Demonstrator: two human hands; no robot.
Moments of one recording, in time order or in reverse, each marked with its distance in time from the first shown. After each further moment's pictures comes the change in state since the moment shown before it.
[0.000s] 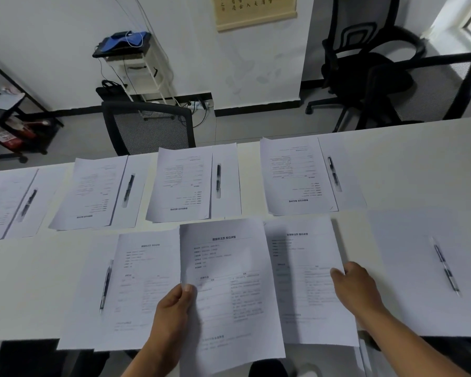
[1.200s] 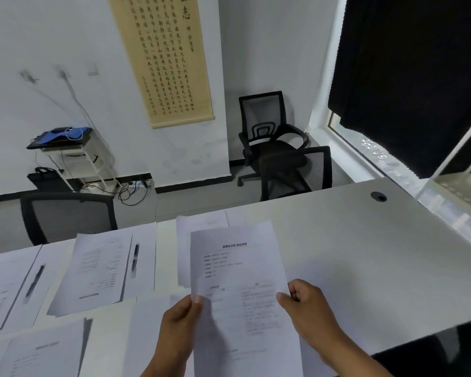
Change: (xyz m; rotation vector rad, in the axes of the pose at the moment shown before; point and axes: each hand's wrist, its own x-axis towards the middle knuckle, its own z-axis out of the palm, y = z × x) left_hand -0.086 0.083 0.222 0.045 -0.284 0.304; right_hand -0.035 0.019 -0.198 0.354 0.037 -0.317
